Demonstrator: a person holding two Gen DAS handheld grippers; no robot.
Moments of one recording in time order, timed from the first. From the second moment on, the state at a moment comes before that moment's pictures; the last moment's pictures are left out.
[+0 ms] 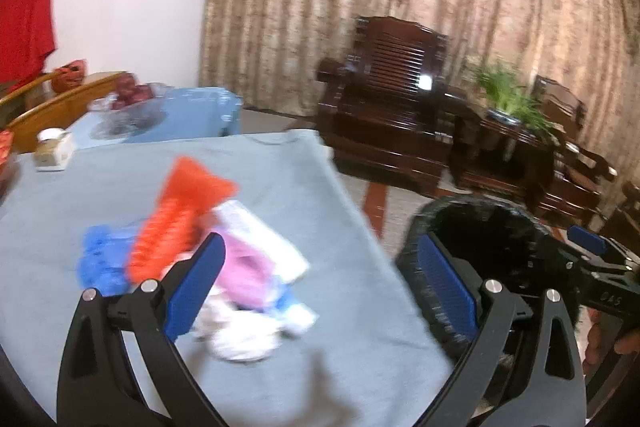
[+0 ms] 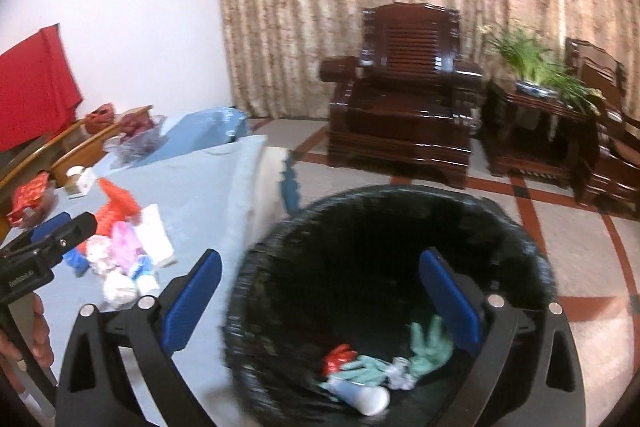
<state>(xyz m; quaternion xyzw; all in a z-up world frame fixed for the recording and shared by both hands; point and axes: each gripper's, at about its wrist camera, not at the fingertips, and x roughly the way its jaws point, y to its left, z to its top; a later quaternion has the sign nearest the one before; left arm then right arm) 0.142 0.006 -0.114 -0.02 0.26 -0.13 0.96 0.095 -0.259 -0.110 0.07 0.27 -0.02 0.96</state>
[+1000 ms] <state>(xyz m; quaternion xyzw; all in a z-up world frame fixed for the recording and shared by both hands) 0.173 0.124 -0.151 -0.04 0.29 -0.01 0.96 0.177 -0.097 -0.144 0.02 0.30 0.16 0.94</state>
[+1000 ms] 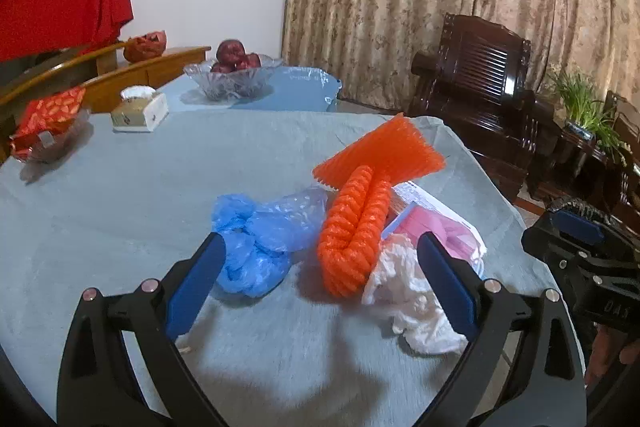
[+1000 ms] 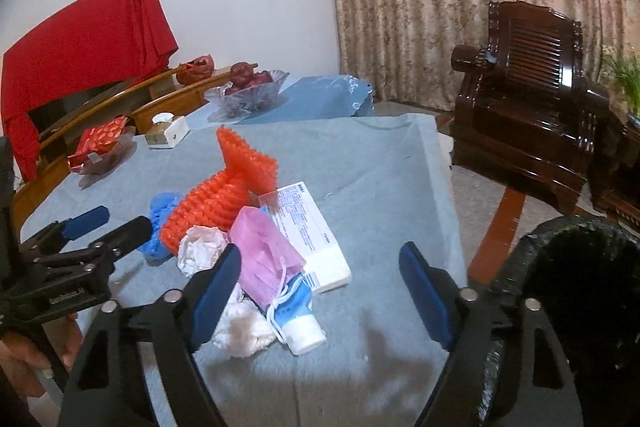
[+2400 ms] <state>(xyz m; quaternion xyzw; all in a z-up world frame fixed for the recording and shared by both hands) 0.215 0.166 -0.148 -0.06 0.32 0.00 0.94 0.242 -0.013 -0.146 -0.01 0.31 0.25 0.92</state>
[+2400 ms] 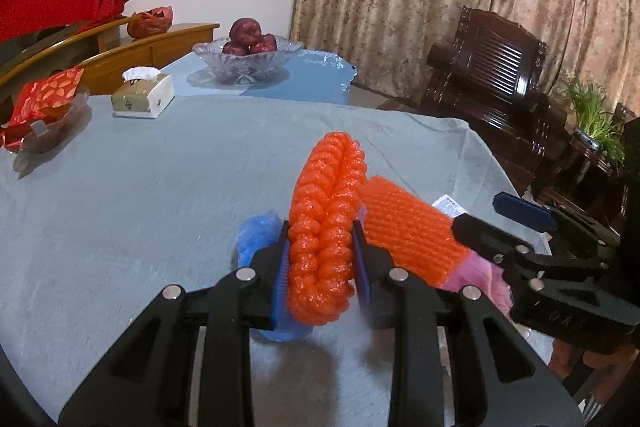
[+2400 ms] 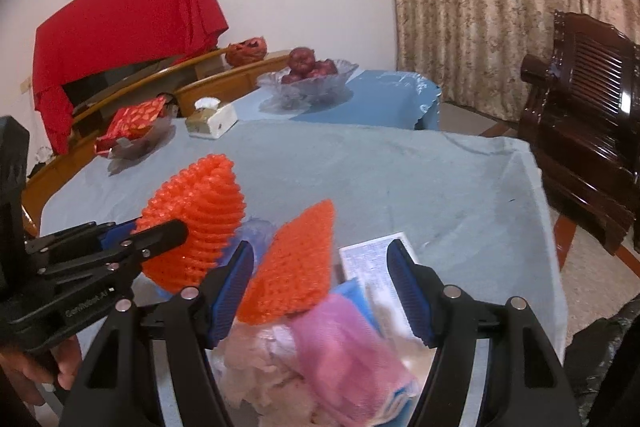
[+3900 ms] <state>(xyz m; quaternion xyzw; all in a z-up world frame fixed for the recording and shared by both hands) 0.172 0.054 -0.073 -0.04 0.27 -0.10 0.96 0.170 -0.117 -0.062 0.02 0.25 0.18 0.95</state>
